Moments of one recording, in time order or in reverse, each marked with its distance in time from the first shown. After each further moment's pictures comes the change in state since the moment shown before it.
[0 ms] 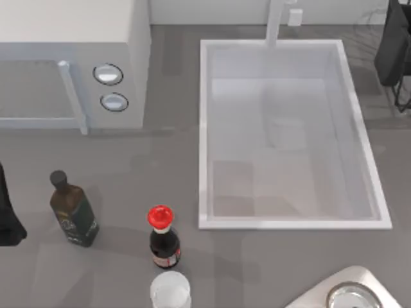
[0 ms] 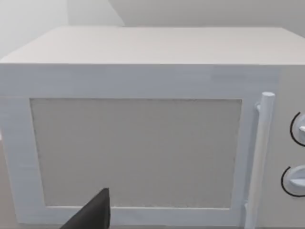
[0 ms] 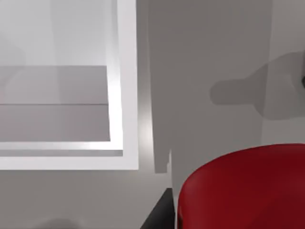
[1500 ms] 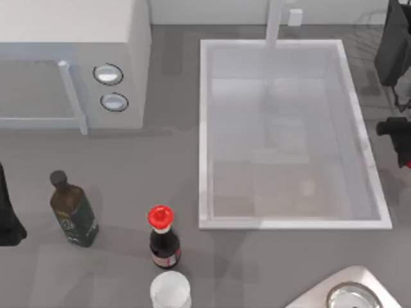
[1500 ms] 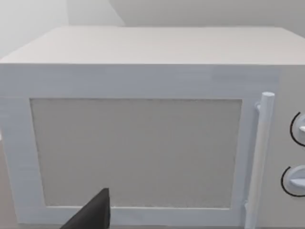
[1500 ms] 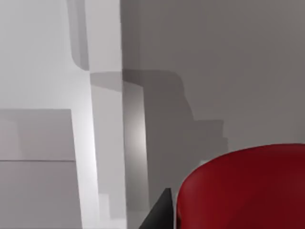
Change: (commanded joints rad) left arm 0.000 0.000 0.000 0.000 0.000 0.000; right arm -0.001 0.050 -0.370 0.422 0.000 0.000
